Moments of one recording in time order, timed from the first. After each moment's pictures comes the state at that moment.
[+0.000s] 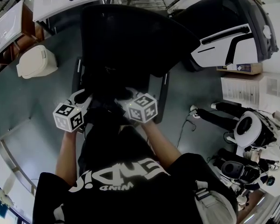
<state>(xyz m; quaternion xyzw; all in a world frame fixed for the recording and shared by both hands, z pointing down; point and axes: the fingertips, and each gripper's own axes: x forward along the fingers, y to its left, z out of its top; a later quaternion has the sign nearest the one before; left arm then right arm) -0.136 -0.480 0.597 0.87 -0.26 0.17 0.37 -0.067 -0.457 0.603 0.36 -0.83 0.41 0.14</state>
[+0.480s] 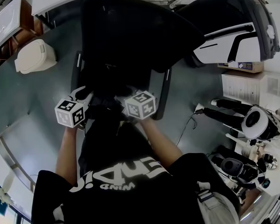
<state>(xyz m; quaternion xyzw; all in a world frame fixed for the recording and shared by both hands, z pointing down) -0.140 -0.472 0.633 0.86 -0.26 0.20 0.39 -0.071 -0.448 0.641 0.38 -0.80 0.44 0.16</state>
